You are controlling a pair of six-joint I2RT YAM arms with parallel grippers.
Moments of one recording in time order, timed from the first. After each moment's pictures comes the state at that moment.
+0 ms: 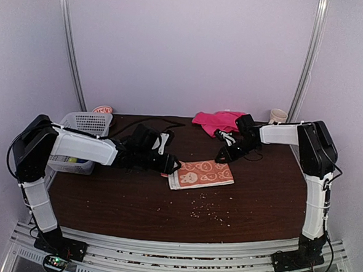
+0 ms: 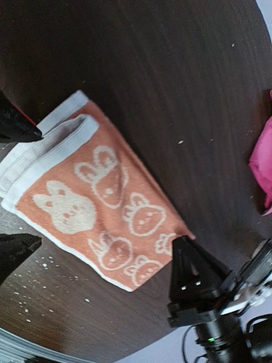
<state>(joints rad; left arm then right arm) -0.78 1.82 1.10 0.07 0.11 -0.39 0.36 2.13 1.52 -0.45 -0.52 -0.16</state>
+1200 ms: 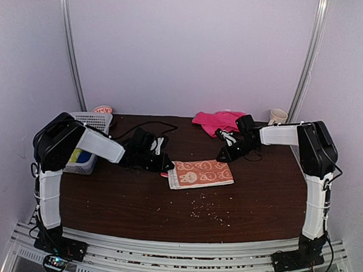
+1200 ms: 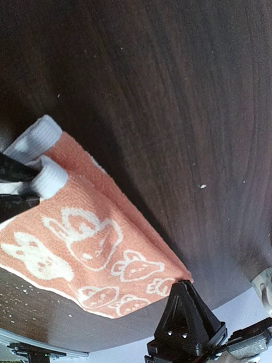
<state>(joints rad) -0.65 2.06 1.16 0.21 0.33 -0.50 0.36 2.13 1.50 -0.39 -0.46 -0.15</state>
